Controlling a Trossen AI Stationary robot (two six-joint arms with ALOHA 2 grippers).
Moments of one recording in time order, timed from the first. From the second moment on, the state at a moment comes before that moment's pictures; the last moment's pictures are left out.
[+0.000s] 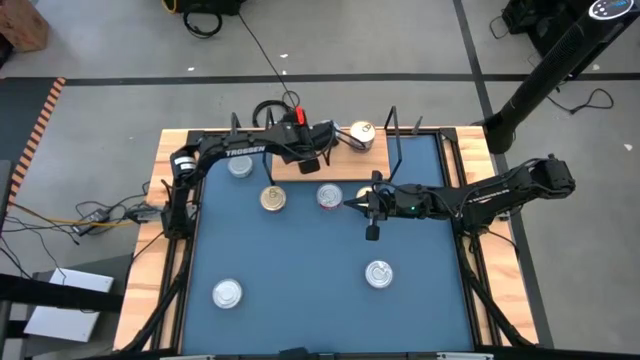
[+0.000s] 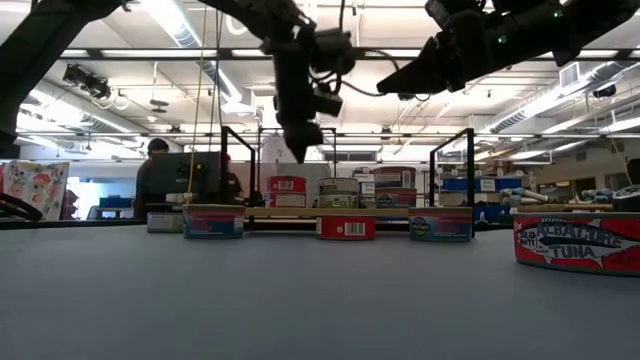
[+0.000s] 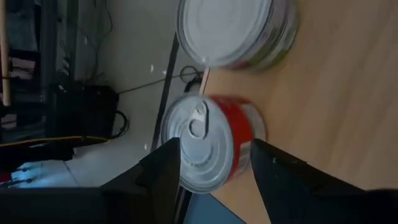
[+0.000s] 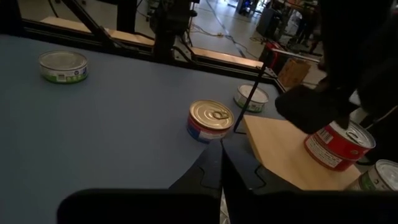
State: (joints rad) left arm 0.34 2.00 1.76 -0.92 -0.69 0.22; right arm 0.06 1.26 0.58 0.40 0.25 -0.18
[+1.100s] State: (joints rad) left arm 0.02 1.49 1.16 -0.28 -0.32 0.18; right arm 0.06 1.26 0.58 0.32 0.24 -0.15
